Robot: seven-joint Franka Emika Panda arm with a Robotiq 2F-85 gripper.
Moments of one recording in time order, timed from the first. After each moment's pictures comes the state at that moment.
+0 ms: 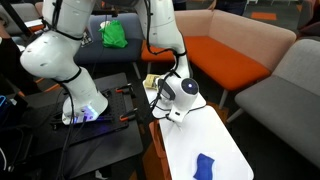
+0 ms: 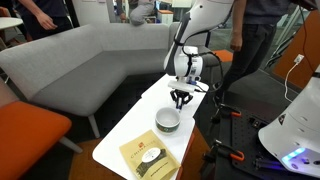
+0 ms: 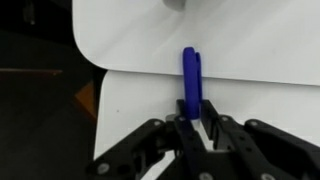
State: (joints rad) arm -0.24 0.73 -0.12 -2.27 0.81 2.78 0.45
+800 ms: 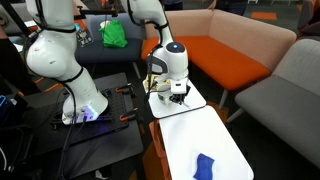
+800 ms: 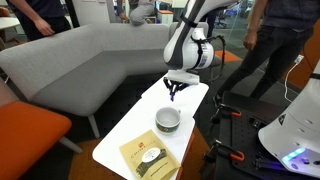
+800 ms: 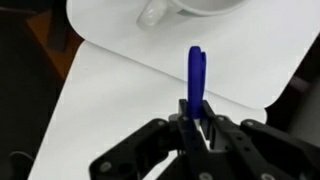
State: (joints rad) arm -0.04 0.41 -0.13 -2.52 0.70 3.05 0.35
